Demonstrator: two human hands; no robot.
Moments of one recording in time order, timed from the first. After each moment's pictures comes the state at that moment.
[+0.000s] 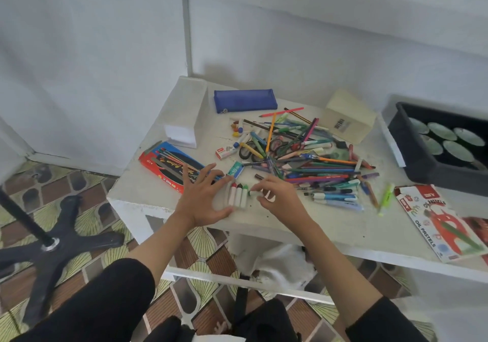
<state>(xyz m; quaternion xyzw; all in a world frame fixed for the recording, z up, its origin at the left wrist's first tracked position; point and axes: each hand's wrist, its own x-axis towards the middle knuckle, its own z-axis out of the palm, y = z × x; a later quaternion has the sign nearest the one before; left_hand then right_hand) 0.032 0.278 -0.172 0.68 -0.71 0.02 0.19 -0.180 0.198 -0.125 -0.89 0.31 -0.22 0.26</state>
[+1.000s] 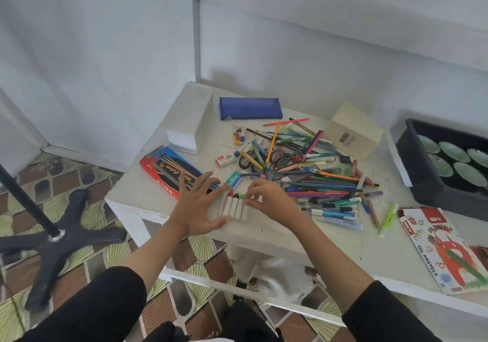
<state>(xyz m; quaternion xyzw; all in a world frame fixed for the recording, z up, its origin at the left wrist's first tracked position) 0.030 0.280 -0.169 0.69 -0.71 0.01 0.15 -0.159 0.167 -0.106 -0.93 0.26 -0.07 0.26</state>
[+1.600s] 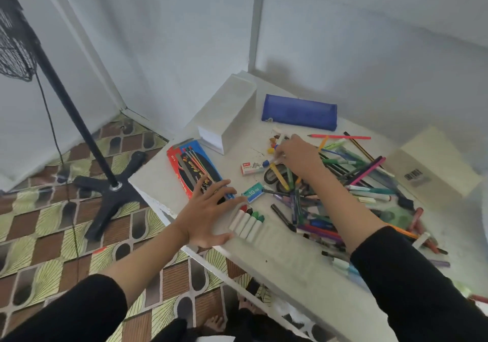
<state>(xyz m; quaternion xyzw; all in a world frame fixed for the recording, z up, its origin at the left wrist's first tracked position) 0.025 0.280 -0.162 0.72 -0.69 0.00 0.10 -0.076 0.025 -0.086 -0.96 0.25 0.03 0.08</state>
